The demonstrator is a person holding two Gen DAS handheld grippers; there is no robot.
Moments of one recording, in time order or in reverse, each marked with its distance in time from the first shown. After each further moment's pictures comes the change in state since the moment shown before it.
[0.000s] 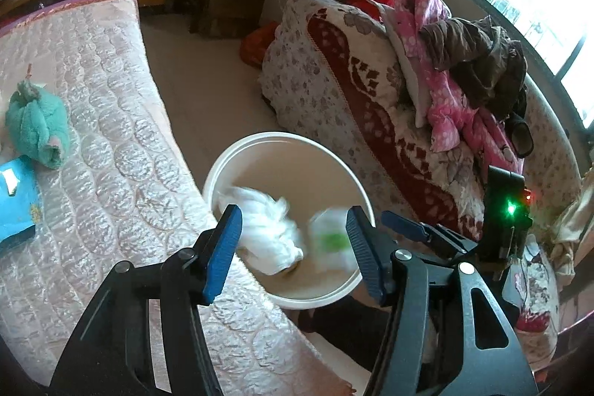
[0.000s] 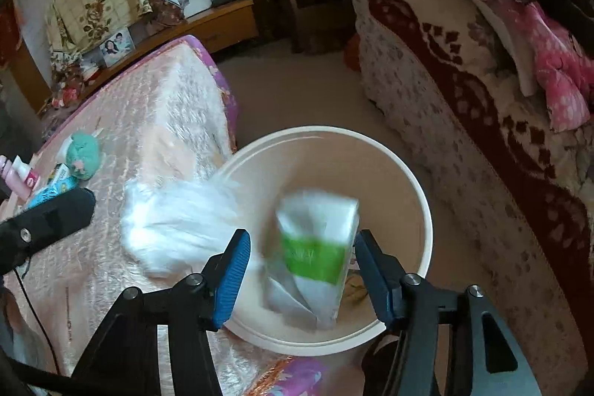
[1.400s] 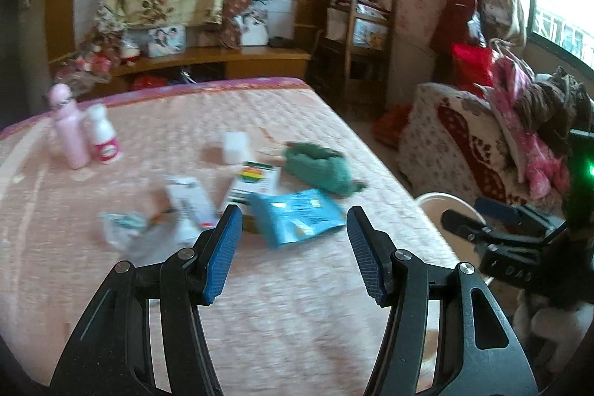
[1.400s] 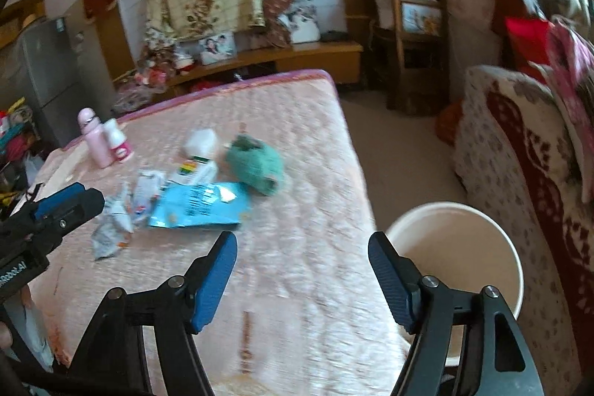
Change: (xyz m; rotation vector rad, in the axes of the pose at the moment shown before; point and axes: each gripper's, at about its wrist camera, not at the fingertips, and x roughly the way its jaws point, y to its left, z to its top) left arm -0.214 0.122 -0.075 -0.020 -0.358 0.488; right arm -0.071 0.208 -0.011 -0.279 -0.180 0.195
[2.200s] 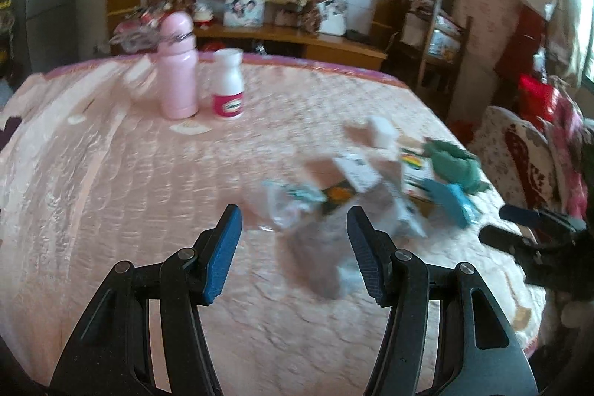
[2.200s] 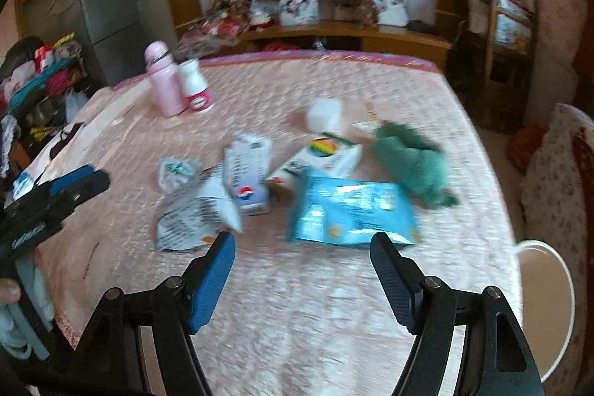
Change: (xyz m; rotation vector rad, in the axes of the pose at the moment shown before) left arm 0.002 0.185 -0.034 -0.194 0.055 0.136; right arm 0.070 0.144 0.007 -0.207 0.133 0.186
